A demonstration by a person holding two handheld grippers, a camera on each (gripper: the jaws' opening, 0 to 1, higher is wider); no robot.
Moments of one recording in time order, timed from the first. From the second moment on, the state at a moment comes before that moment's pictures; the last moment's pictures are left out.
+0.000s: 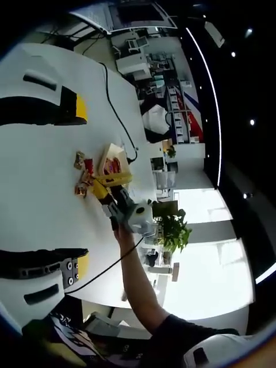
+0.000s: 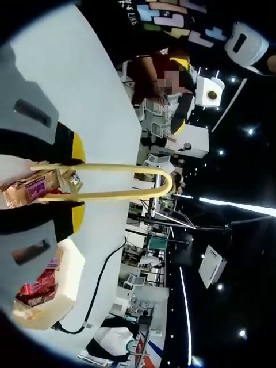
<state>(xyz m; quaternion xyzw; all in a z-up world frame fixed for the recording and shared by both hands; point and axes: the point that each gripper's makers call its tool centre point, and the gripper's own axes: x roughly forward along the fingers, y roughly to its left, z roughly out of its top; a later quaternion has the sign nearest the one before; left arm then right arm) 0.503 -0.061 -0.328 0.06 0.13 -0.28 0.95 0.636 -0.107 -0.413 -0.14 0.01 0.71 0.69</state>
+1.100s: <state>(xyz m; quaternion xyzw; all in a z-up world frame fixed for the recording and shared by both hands) 0.501 -0.081 -0.325 0.06 0.11 -0.30 0.94 0.660 -0.138 -0.345 -0.01 0.01 0.60 0.80</state>
